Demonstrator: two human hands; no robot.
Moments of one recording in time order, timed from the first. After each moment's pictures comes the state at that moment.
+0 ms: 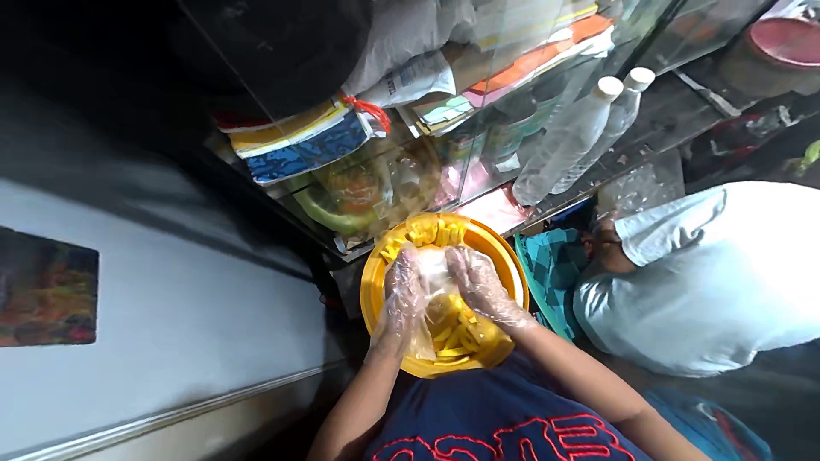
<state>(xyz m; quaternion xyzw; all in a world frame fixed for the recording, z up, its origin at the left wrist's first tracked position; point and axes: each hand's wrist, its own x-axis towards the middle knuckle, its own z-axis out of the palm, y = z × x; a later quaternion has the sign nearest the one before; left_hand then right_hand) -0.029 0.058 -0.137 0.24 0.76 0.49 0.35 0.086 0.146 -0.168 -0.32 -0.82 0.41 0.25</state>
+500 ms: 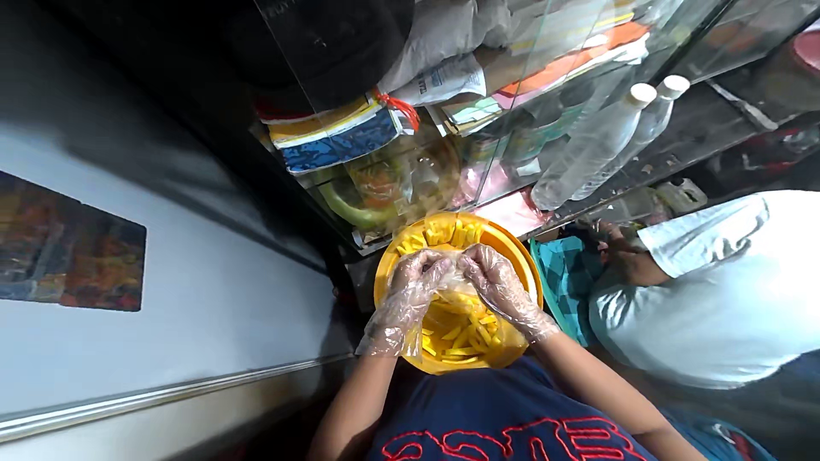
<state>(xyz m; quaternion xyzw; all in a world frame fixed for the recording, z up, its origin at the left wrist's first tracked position) -0.063 0.049 -0.140 0.41 0.70 0.45 0.37 0.090 0.149 -0.169 -0.26 -0.83 0.42 0.28</state>
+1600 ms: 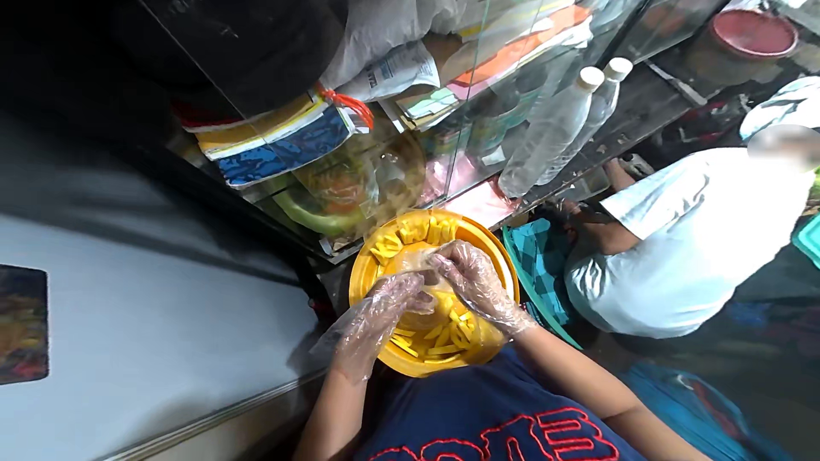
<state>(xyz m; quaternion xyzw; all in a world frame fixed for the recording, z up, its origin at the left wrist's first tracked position) -0.069 0.033 -0.162 0.30 0.55 0.52 0.58 0.087 0.141 -0.163 -0.27 -0.79 0.44 0.33</state>
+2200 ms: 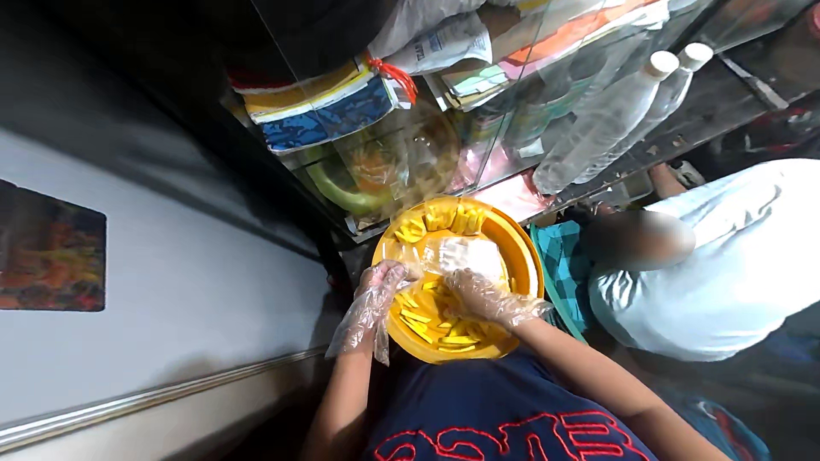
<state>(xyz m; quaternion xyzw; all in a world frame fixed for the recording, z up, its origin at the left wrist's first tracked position) -0.096 0.006 -0.199 0.27 0.72 0.47 0.44 0.079 0.149 -0.231 -0.22 -0.90 0.31 -0.23</state>
